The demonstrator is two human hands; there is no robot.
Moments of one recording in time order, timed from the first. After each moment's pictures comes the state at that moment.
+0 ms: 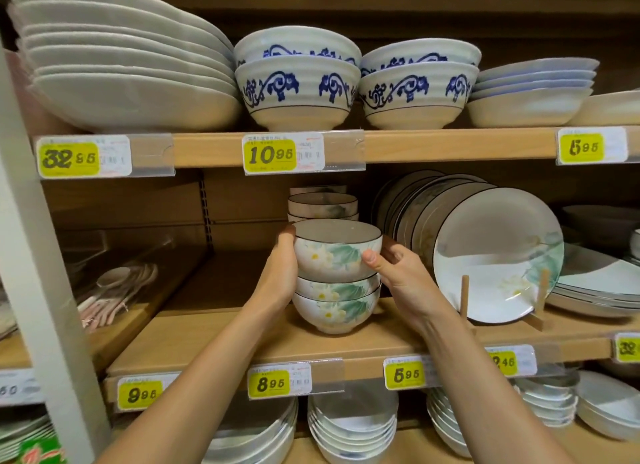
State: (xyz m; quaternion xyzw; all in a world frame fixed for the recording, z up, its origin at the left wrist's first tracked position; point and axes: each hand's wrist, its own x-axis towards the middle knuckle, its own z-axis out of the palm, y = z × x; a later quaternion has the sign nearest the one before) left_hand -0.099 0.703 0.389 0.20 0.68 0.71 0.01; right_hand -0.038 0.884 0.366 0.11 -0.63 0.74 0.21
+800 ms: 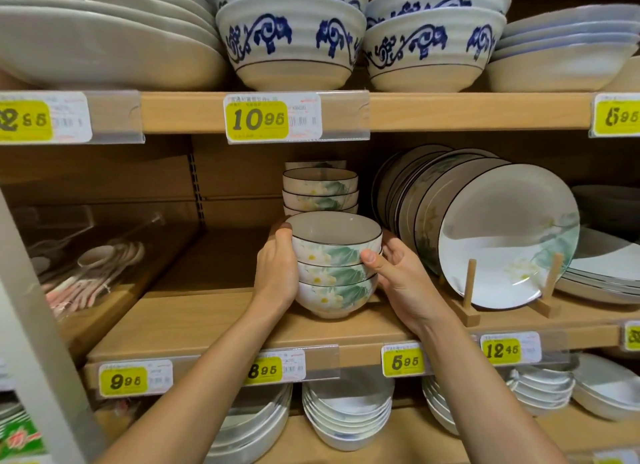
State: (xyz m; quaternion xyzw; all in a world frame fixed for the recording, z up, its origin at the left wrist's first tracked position) left_hand -0.117 0.717 0.358 0.15 0.71 0.68 -0.13; right_hand -0.047 0.888 0.340 0.09 -0.61 0.77 0.18
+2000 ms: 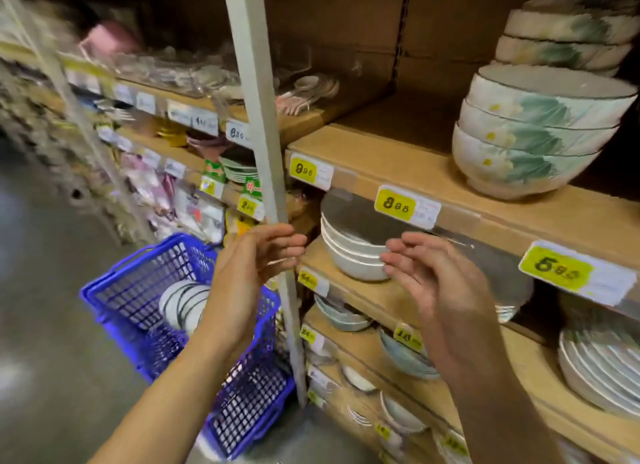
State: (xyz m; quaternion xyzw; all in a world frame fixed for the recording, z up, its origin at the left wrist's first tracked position) left_hand 0.110 0.581 0.261 -0.11 0.60 0.76 -0.22; right_hand 0.064 0.775 0.258 0.04 -0.54 0.84 -0.03
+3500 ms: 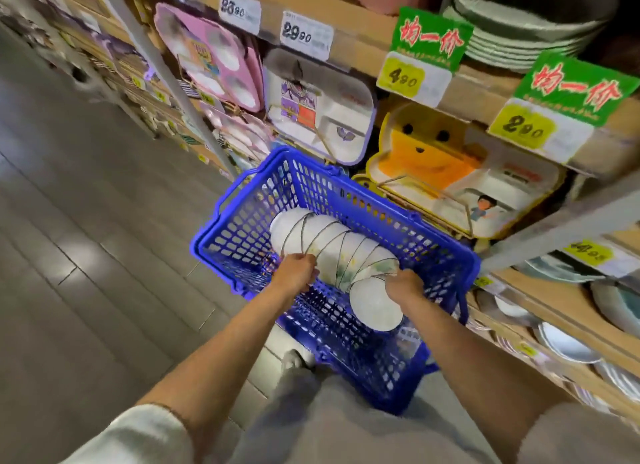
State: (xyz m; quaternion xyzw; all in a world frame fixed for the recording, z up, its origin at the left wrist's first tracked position) left_hand 0.049 0.180 -0.026 -0.40 0.70 0.56 0.19; right_hand -0.011 0.373 -0.092 -0.15 -0.88 0.26 -0.36
